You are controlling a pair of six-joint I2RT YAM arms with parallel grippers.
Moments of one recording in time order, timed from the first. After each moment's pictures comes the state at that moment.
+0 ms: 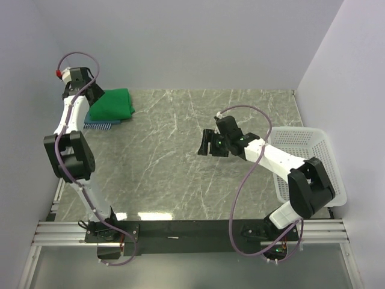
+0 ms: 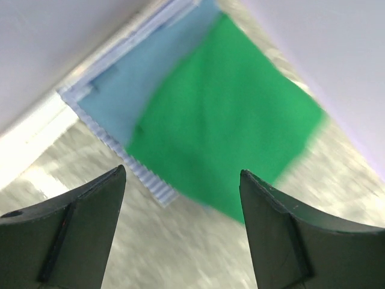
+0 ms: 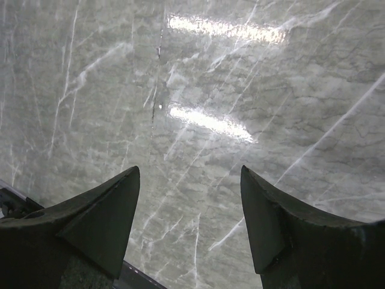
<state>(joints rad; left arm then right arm) 0.21 1.99 1.80 -0.51 -0.30 -0.57 0.57 1.53 1.00 -0.32 -0.16 0.58</state>
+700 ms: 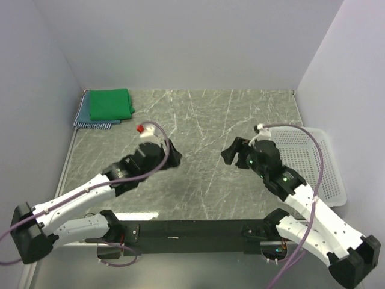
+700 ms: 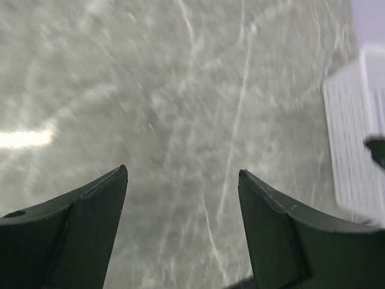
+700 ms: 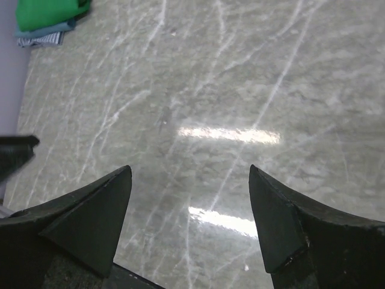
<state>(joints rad) -0.77 1.00 0.79 -0.29 -0.33 -0.77 0.57 0.83 0.72 -0.36 0.10 0.63</state>
